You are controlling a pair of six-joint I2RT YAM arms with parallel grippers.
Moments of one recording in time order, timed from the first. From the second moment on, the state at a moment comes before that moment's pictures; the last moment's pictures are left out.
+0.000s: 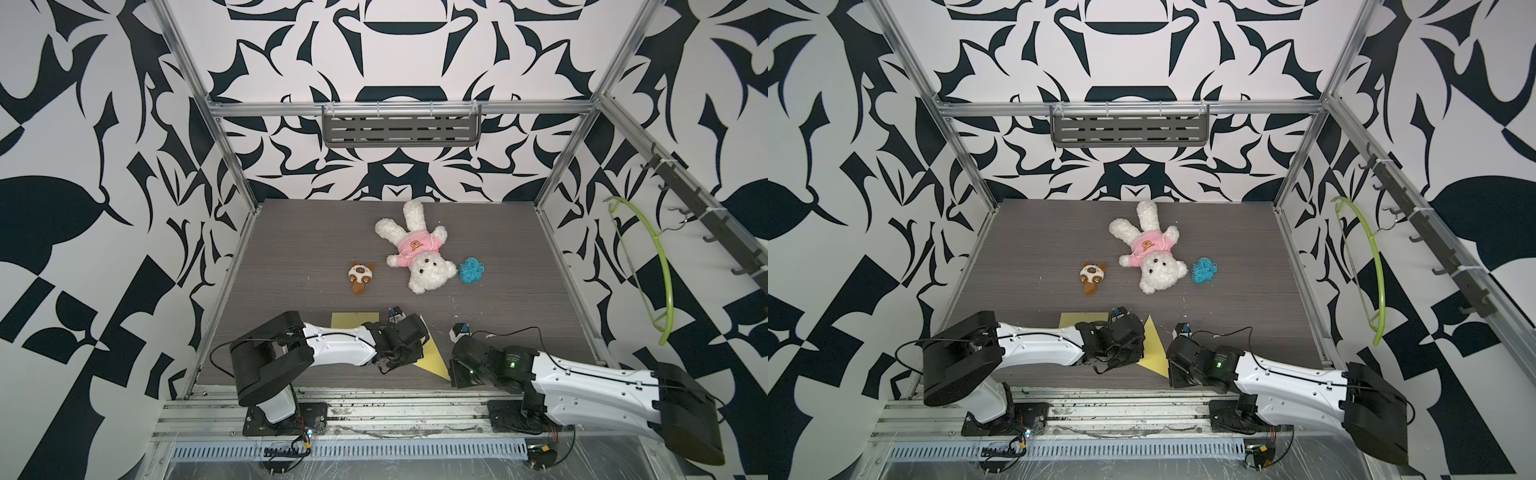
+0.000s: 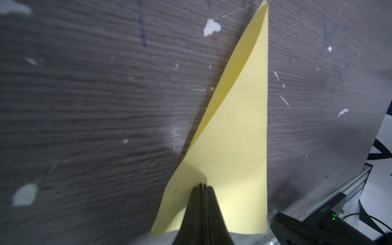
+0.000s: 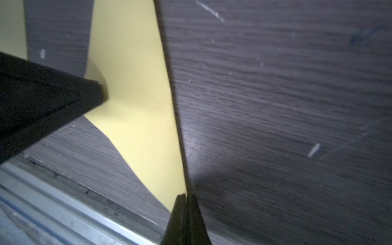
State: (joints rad) left arm -1.17 1.67 0.79 -0.18 0.02 -1.27; right arm 1.09 0.95 0.40 -0.54 0.03 0.95
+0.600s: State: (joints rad) left arm -1.17 1.66 0.80 -0.19 0.02 -1.22; right arm 0.79 1.33 0.50 -0.03 -0.32 0.86
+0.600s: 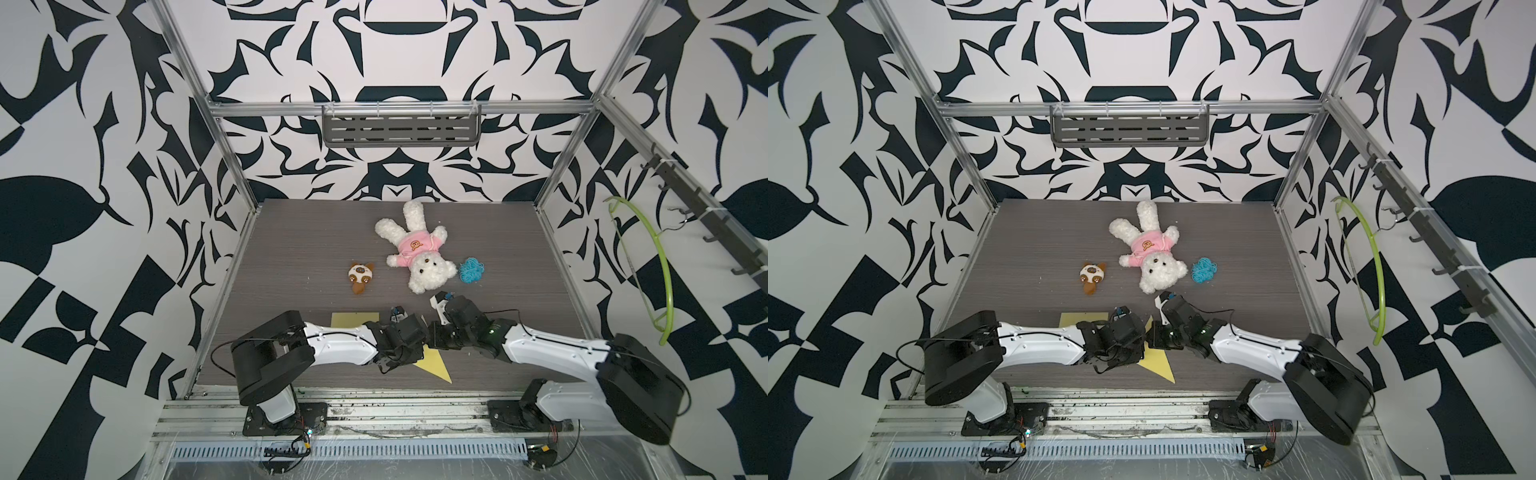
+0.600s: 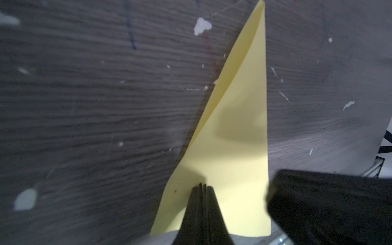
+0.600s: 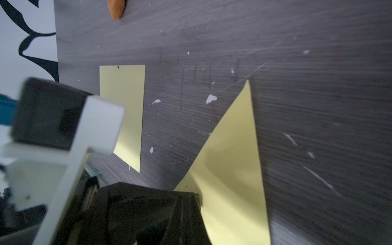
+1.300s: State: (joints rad) left arm -1.18 1.61 0.74 -0.15 0.02 -1.21; right arm 0.78 1.52 0.47 0.18 -0.39 0.88
